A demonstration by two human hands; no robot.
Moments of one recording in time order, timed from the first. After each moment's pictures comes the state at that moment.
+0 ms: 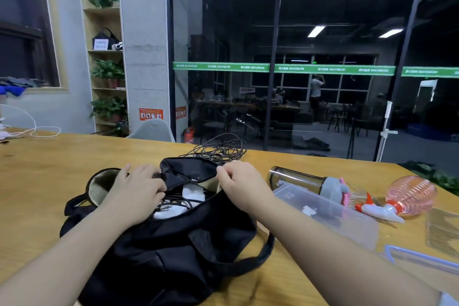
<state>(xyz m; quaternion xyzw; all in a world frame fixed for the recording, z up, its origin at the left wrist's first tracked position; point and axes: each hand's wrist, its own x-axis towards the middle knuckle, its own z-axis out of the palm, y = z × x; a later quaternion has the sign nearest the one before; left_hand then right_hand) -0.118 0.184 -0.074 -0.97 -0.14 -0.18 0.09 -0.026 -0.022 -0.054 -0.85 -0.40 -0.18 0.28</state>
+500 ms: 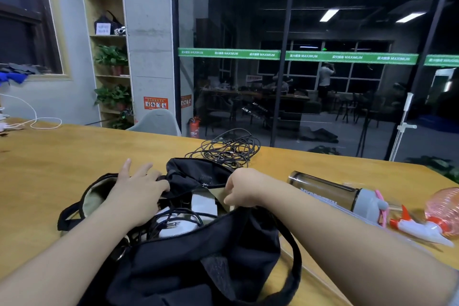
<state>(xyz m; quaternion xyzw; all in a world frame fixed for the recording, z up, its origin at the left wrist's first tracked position) -0.076 0.222 -0.071 -0.96 -0.16 -0.09 0.19 0.024 0.027 -0.035 -0.93 -0.36 0.04 0.04</state>
